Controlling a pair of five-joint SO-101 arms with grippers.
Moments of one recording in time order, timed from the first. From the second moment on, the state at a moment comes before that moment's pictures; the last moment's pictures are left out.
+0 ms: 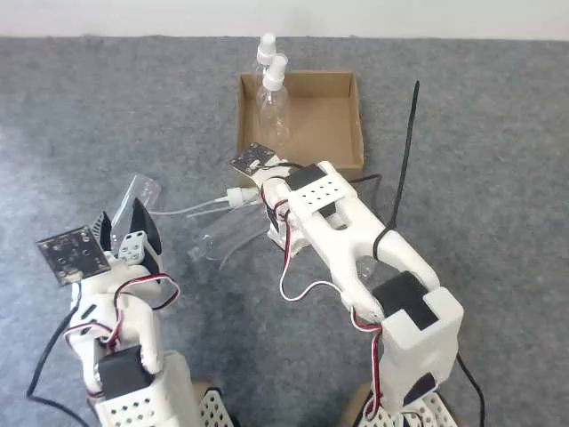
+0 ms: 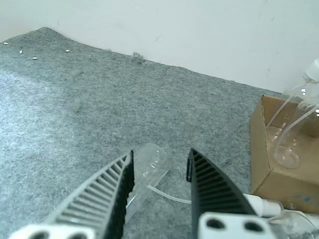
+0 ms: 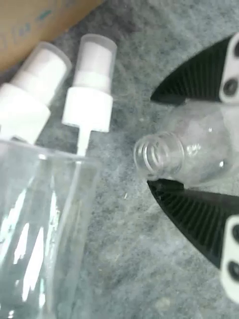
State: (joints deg) left arm -24.0 -103.5 87.4 49.9 10.3; right arm -34.4 17.2 8.6 67.6 16.3
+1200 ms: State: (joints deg) left arm -24.0 -103.5 87.4 49.9 10.3; right arm -34.5 17.2 8.6 71.6 29.7
